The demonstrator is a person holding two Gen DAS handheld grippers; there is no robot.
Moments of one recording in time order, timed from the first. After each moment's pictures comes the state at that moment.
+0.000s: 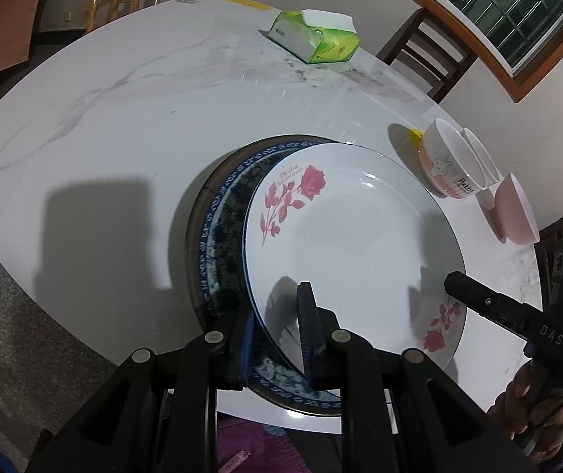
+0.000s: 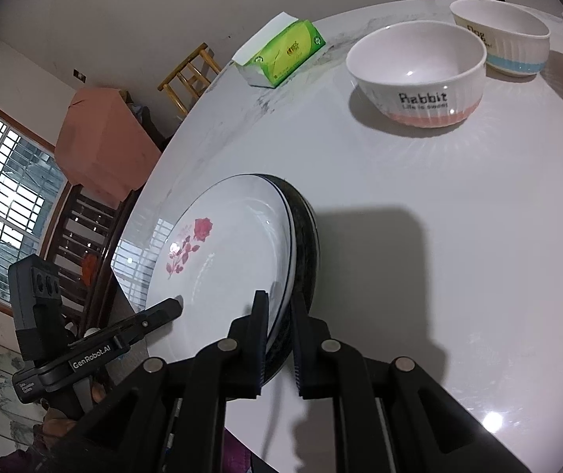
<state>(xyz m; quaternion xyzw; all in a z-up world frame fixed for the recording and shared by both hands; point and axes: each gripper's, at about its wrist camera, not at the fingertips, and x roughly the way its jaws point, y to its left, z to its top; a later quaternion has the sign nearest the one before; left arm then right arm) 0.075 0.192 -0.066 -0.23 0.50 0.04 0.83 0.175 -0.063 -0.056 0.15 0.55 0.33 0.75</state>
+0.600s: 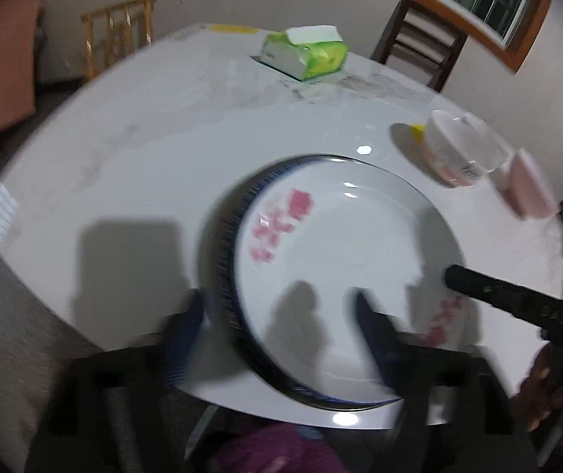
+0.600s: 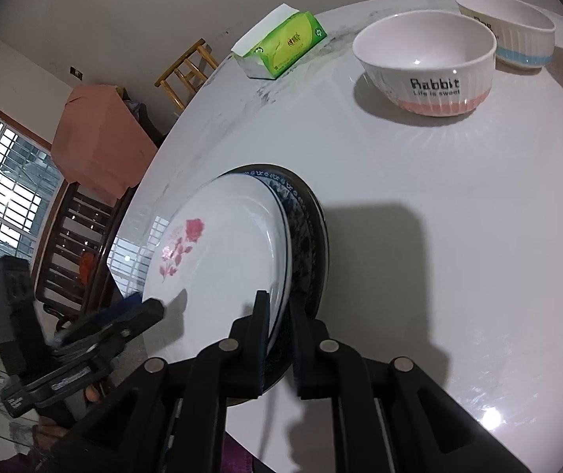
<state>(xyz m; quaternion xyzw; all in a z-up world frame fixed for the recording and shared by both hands) 0.072 0.181 -0.042 -0.12 0.49 0.08 0.86 0.175 -0.053 -0.061 0.14 0.55 0.33 0.75</state>
